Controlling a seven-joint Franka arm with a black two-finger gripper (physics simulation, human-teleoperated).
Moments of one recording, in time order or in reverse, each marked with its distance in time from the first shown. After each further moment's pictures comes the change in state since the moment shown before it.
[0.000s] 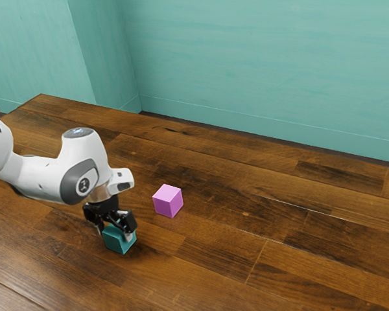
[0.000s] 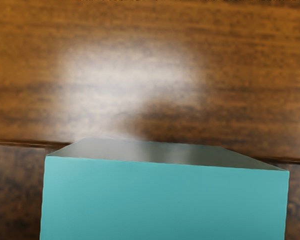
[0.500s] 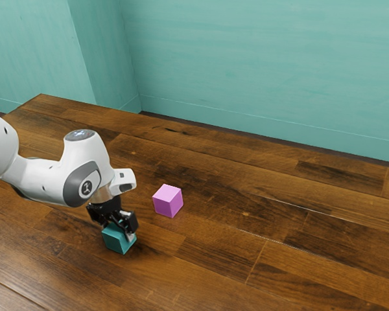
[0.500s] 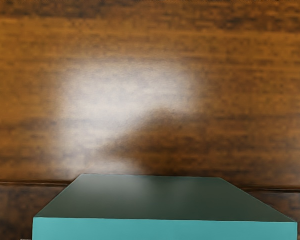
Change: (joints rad) arm 0.000 0.021 -0.003 0.002 -0.004 0.057 0.038
